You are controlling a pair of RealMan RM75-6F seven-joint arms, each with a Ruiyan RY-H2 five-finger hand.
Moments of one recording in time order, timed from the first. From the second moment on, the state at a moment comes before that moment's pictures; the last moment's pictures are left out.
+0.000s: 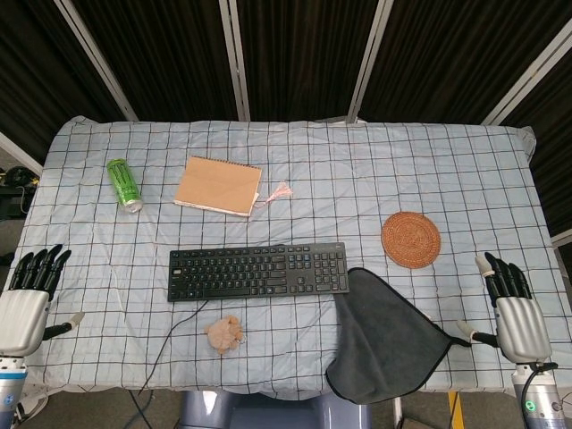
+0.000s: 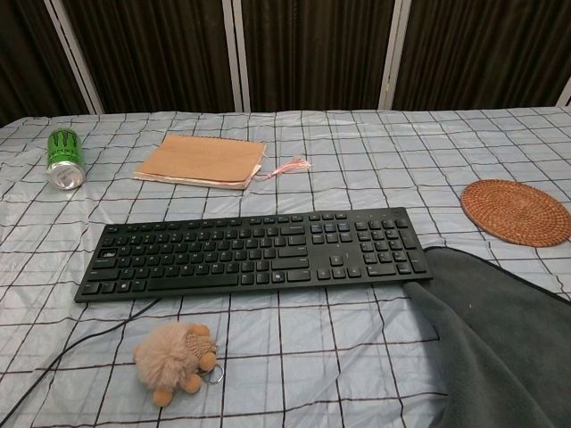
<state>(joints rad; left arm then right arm) -0.09 -1.19 -0.03 -1.64 1.56 1.52 0.17 0.08 -1.17 0.06 -1.67 -1.51 1.49 -0.03</state>
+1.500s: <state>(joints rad) -0.98 -1.23 -0.12 -1.94 0.17 0.92 0.91 0.08 -1.15 0.08 -1.69 -1.46 1.44 0.07</state>
